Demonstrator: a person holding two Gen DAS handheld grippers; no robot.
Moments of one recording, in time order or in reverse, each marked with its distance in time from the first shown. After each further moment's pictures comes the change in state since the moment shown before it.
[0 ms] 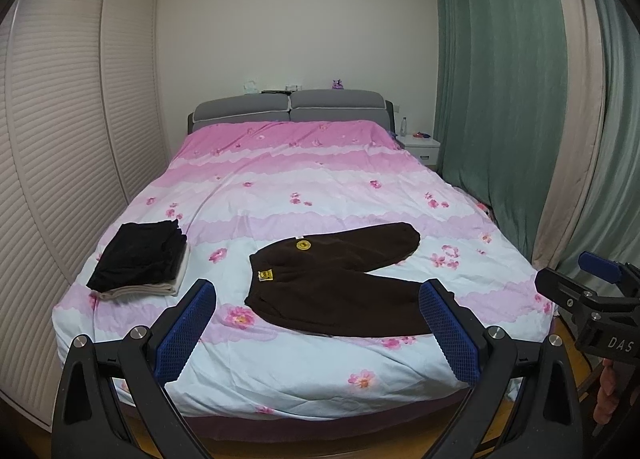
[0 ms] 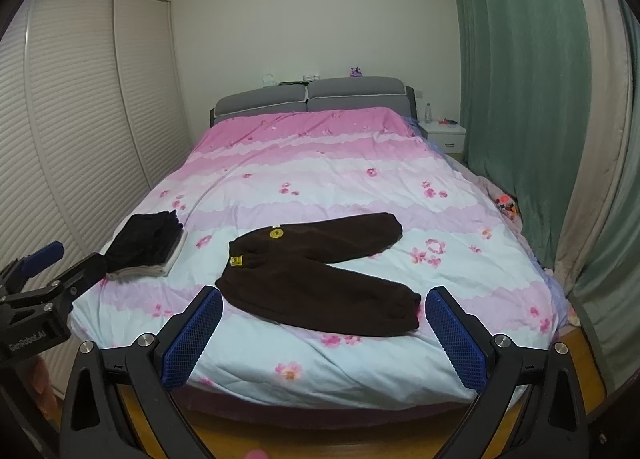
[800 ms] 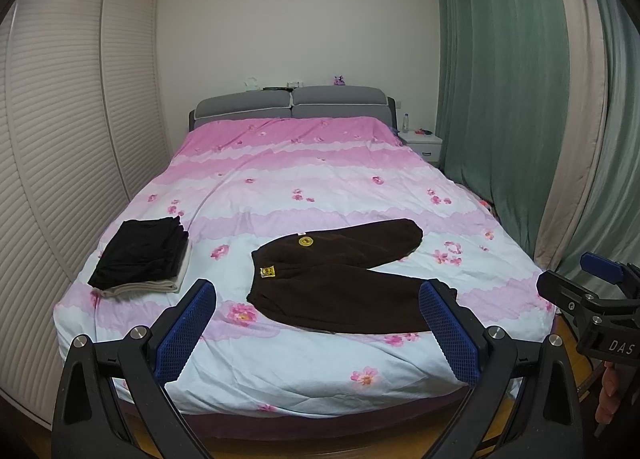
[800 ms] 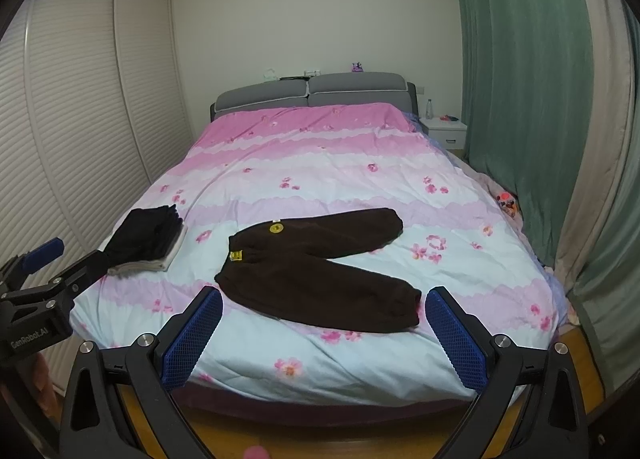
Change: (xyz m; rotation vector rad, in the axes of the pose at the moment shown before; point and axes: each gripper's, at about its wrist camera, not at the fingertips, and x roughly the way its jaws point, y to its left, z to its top) left arm 0.004 0.004 -0.006 -0.002 0.011 0.005; right arm 0.001 -0.002 0.003 -0.002 0.022 0.005
